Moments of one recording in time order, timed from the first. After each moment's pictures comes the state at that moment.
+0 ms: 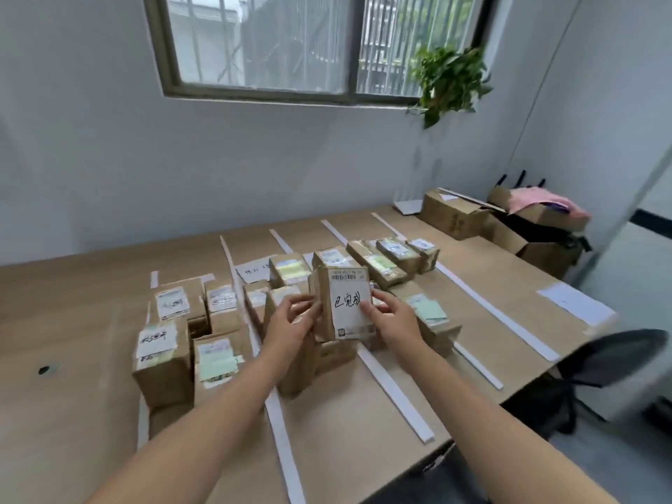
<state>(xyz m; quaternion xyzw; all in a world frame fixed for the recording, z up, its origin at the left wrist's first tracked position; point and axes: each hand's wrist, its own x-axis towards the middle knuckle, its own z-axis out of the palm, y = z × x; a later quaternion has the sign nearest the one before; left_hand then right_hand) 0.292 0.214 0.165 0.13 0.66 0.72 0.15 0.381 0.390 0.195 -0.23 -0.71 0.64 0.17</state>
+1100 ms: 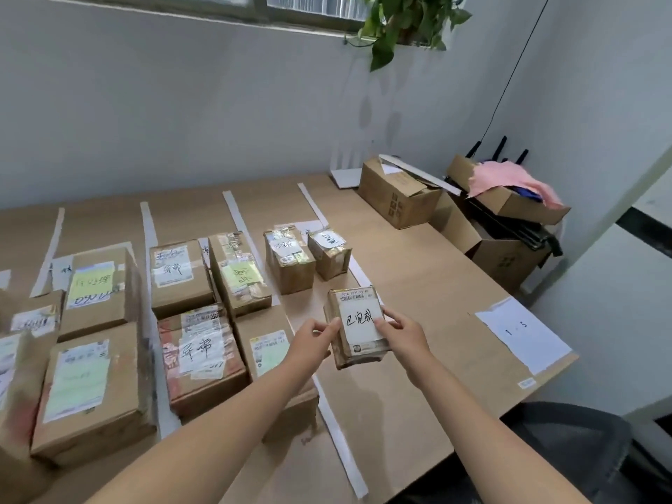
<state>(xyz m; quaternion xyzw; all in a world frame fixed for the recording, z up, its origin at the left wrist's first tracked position) 0.237 0.732 0.069 0.02 0.72 0.63 0.30 0.317 0.893 0.098 -0.31 -0.72 0.61 0.09</state>
